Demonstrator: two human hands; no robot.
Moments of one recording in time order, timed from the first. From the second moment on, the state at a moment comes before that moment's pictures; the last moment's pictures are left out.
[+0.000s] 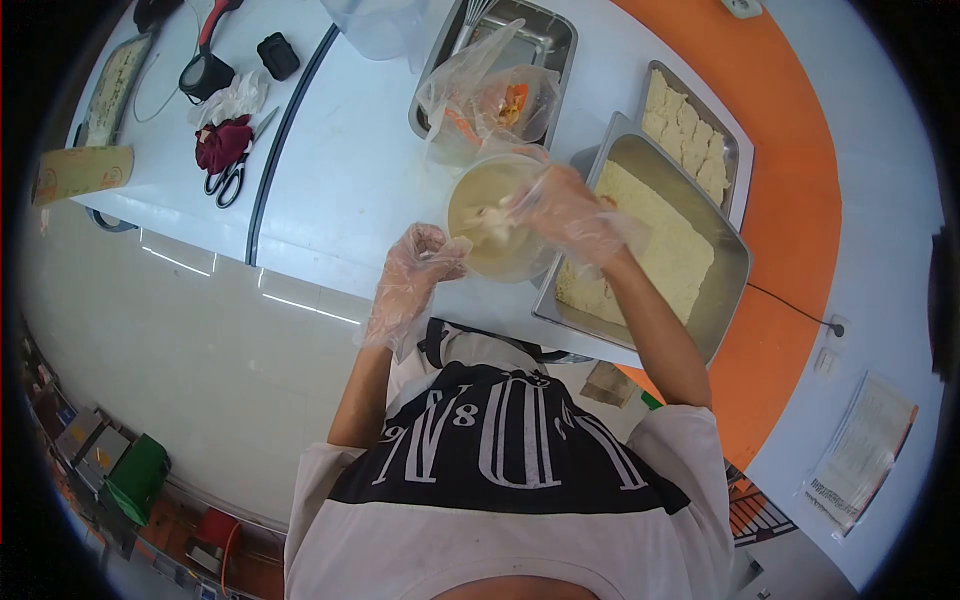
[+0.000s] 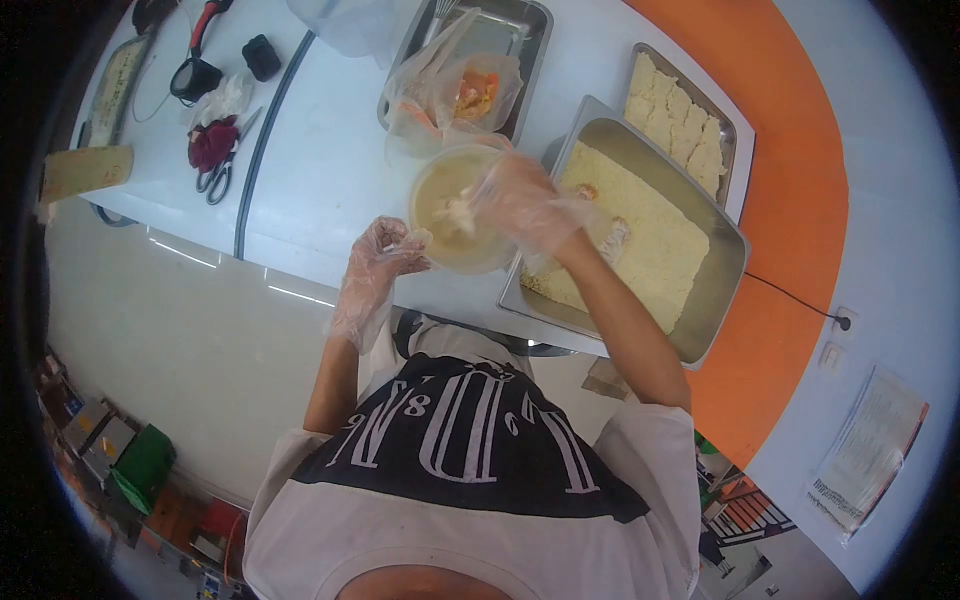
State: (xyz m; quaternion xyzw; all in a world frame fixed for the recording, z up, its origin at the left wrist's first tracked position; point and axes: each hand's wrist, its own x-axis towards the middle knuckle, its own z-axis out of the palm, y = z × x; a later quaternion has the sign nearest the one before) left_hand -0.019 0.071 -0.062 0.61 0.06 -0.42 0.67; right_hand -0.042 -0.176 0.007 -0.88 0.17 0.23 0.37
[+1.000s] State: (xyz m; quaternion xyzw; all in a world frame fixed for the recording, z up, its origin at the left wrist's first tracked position) left_hand -0.024 0.072 -0.047 0.60 0.04 -0.41 0.68; right_hand -0.041 -0.200 0.023 -0.97 0.06 -0.08 0.23
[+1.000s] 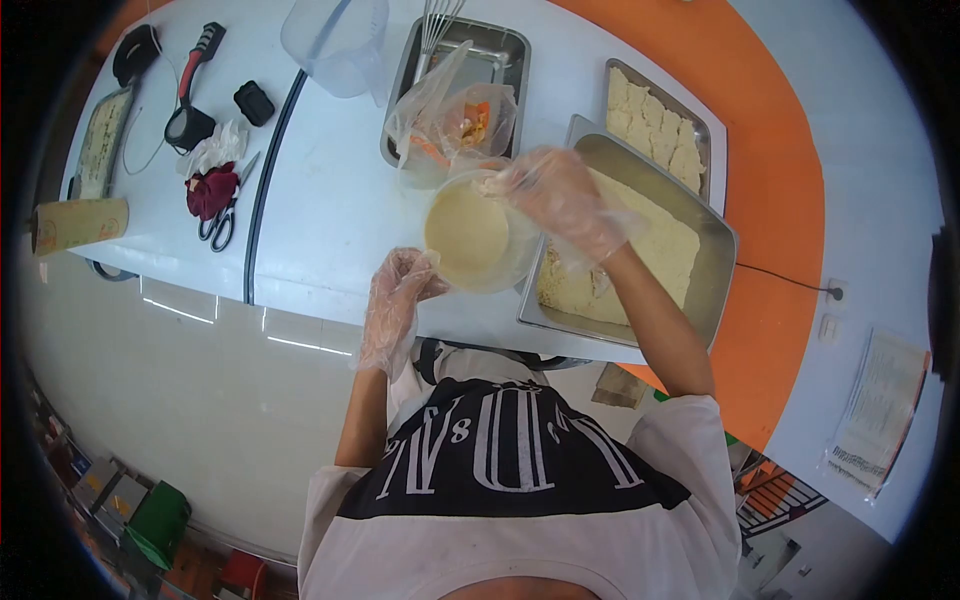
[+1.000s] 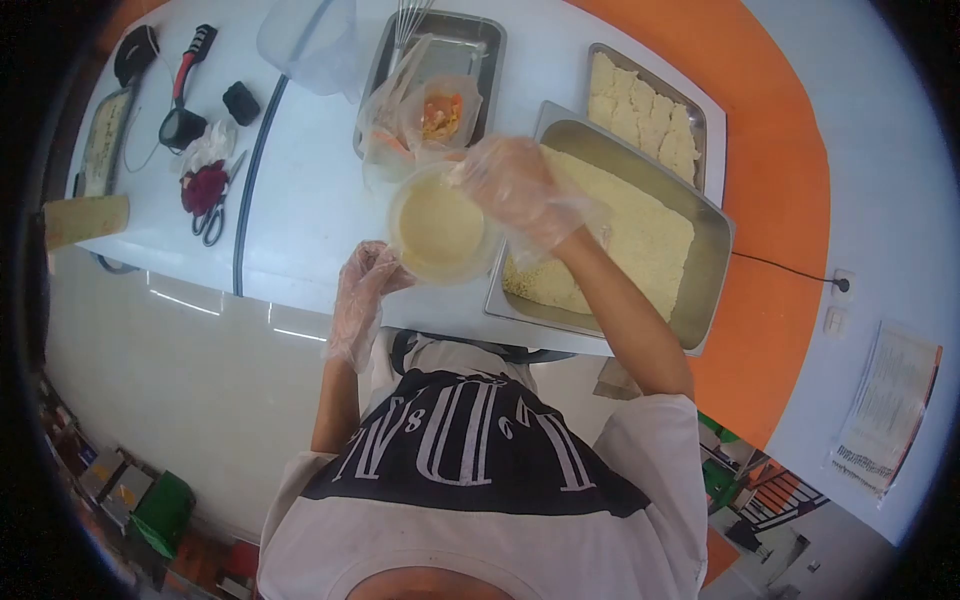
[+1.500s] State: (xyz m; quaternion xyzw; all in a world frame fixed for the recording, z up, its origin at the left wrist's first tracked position) left_hand -0.040 0.075 -0.032 0.62 0.04 -0.39 0.67; right_hand -0.043 -0.214 -0.011 -0.96 0.05 -0.04 0.27
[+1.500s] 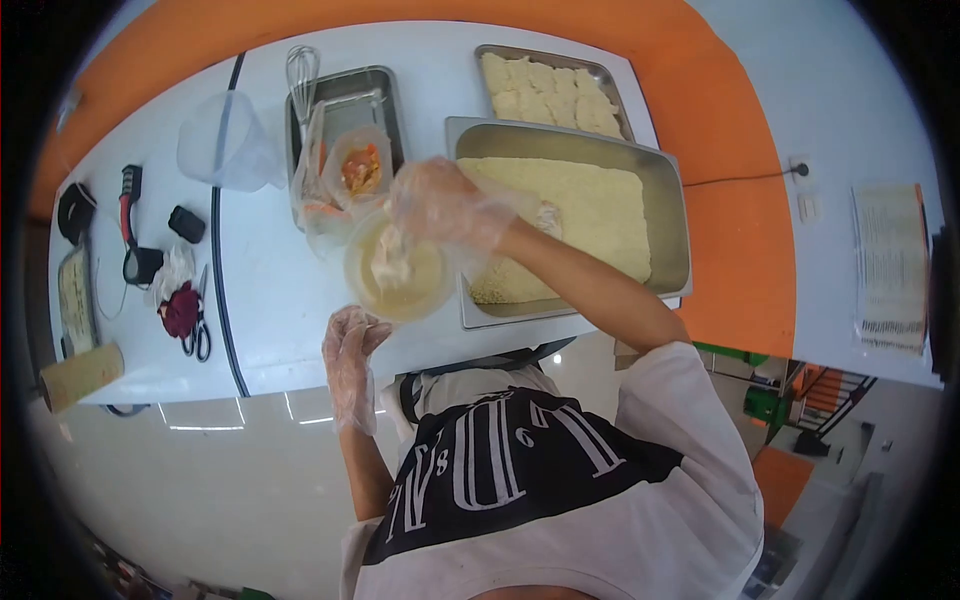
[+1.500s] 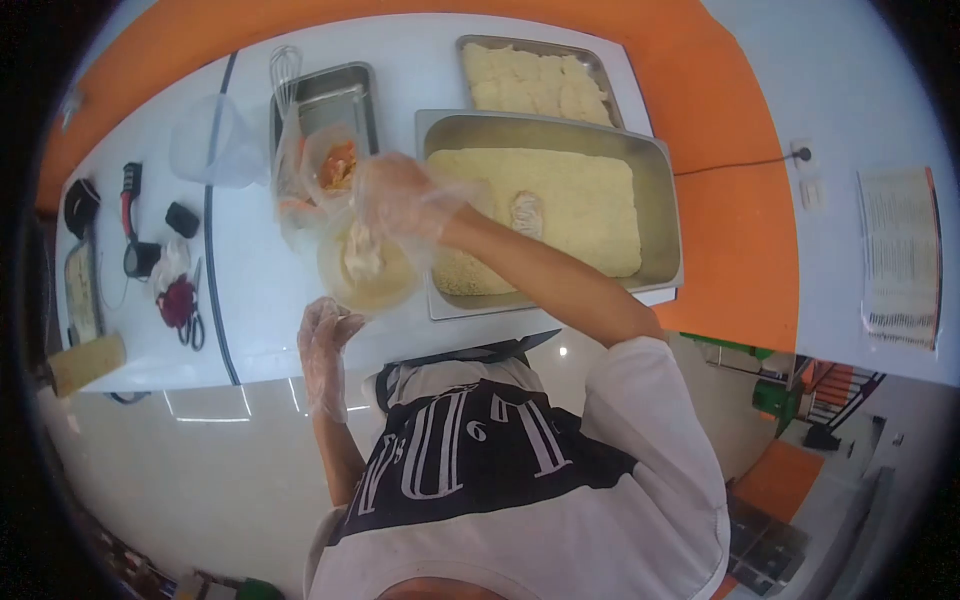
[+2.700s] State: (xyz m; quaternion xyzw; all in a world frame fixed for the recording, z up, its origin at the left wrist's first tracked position) left_hand -0.215 -0.036 -0.024 0.73 0.02 -0.03 0.68; right_hand -0.276 -0.485 0.019 -0.90 0.24 0.09 0.35
